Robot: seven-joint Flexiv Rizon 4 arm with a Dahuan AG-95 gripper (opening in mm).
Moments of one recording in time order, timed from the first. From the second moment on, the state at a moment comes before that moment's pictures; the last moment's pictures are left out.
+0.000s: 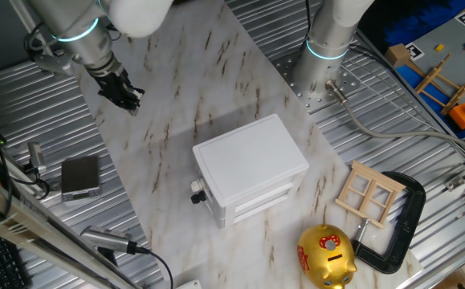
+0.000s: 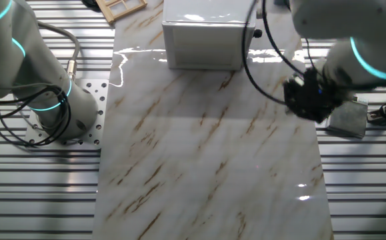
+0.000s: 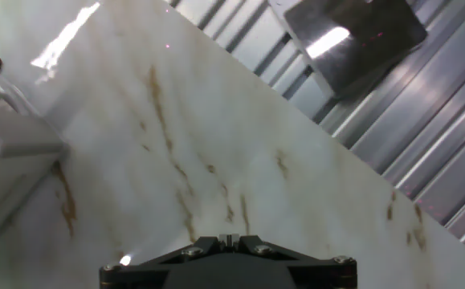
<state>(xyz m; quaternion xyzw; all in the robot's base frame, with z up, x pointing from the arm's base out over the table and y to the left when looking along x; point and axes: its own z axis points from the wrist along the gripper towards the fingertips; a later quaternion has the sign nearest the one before) 0.597 -0.057 0.130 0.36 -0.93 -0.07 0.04</state>
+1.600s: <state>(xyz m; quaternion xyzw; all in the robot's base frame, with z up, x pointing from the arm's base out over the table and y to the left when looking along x) 0.606 -0.133 0.086 0.33 -0.94 -0.06 0.05</state>
